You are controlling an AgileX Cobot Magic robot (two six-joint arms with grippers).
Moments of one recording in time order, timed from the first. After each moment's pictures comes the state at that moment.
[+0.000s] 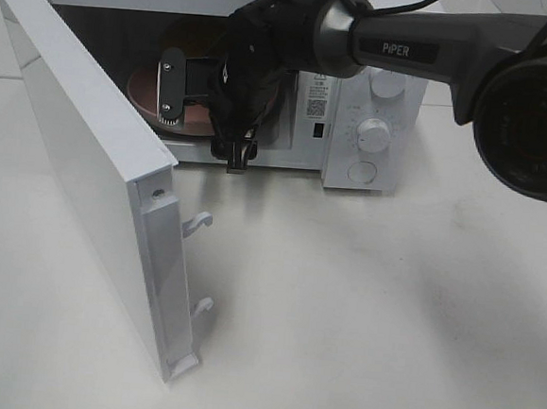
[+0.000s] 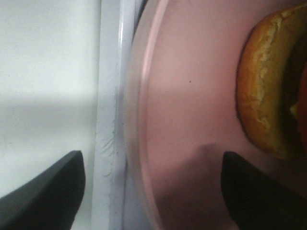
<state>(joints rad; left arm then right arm) 0.03 0.00 -0.52 -0.10 1.08 0.00 0.66 2.43 -2.03 -0.25 0.59 -0.89</state>
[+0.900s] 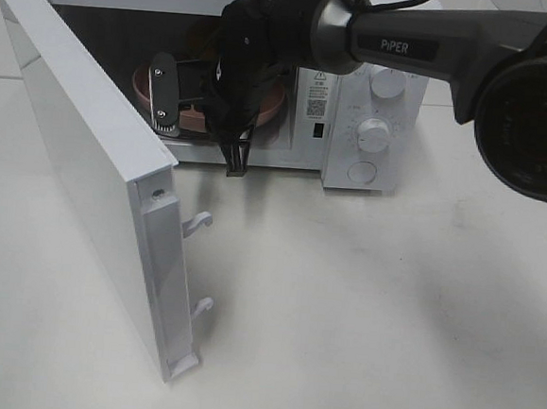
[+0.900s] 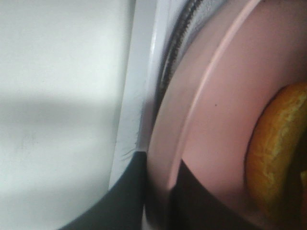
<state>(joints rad) 0.03 0.00 -0.52 -0.10 1.08 0.00 0.67 2.42 -2.03 -0.17 0.64 -1.05</state>
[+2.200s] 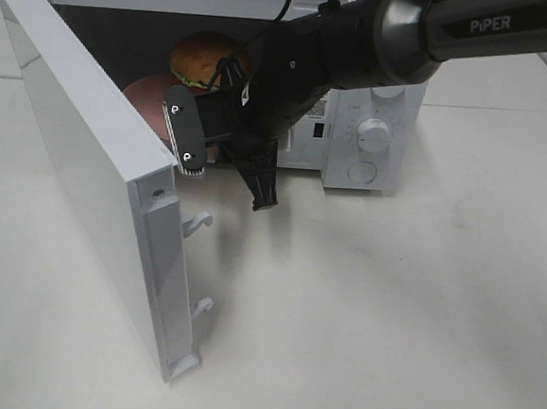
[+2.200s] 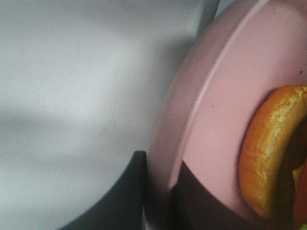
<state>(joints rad) 0.03 0.00 -0.52 -0.10 1.08 0.00 0.67 2.16 -1.56 -0.07 0.36 -1.27</state>
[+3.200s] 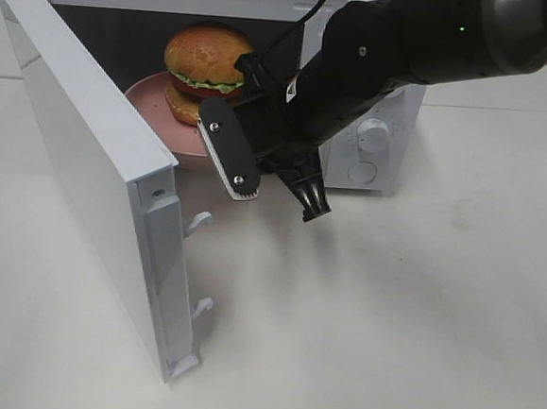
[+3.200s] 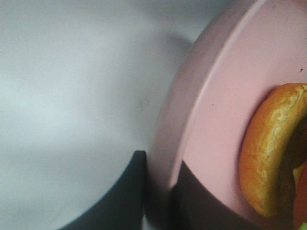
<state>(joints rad) 0.03 0.00 -0.52 -0.10 1.08 0.00 0.66 1.92 -1.28 0.03 0.32 -1.55</state>
